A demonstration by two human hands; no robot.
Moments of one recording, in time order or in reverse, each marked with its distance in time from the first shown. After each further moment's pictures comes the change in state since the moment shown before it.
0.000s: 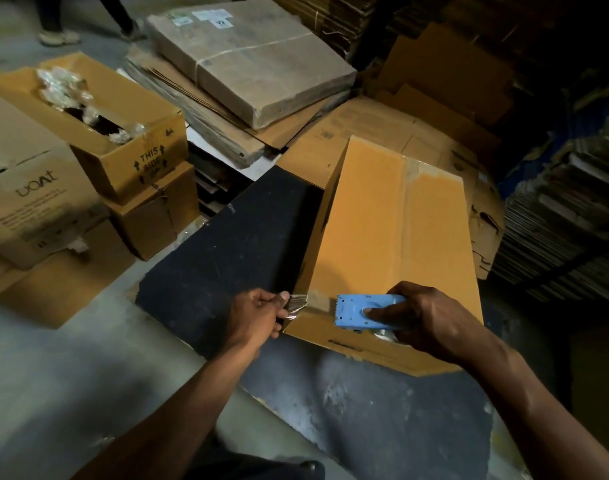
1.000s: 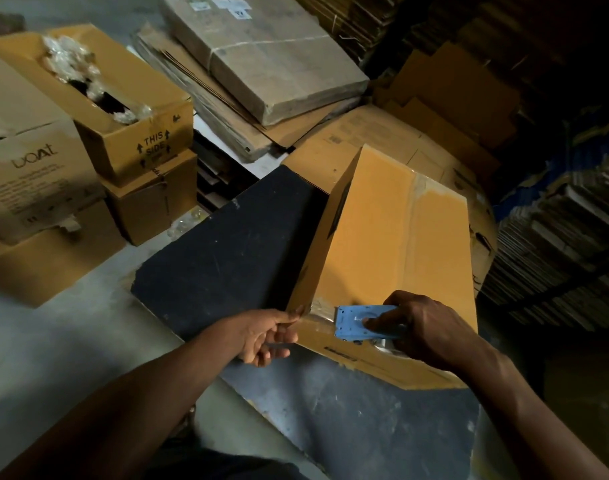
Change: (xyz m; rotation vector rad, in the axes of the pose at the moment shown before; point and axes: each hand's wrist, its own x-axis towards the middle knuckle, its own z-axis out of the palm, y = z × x) left_hand 0.045 -0.019 -0.009 0.070 -0.629 -0.727; right_hand 0.021 -0.011 -0.009 -0.069 -0.104 0.006
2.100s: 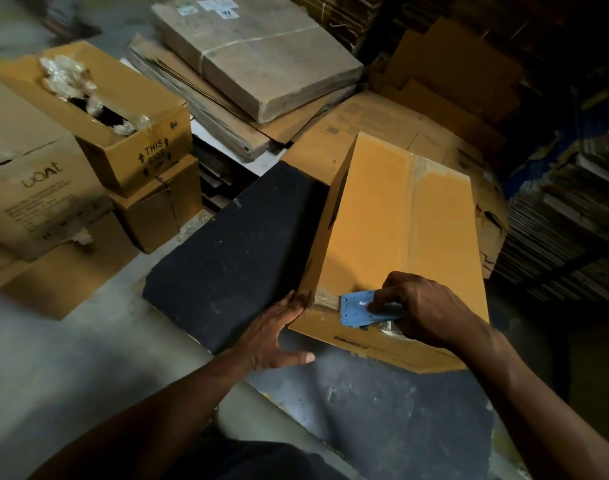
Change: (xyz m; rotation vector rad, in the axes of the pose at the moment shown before) left_hand 0.027 -0.048 -0.014 1.061 0.321 1.155; right_hand 0.004 -0.015 -0.006 0.064 0.084 0.039
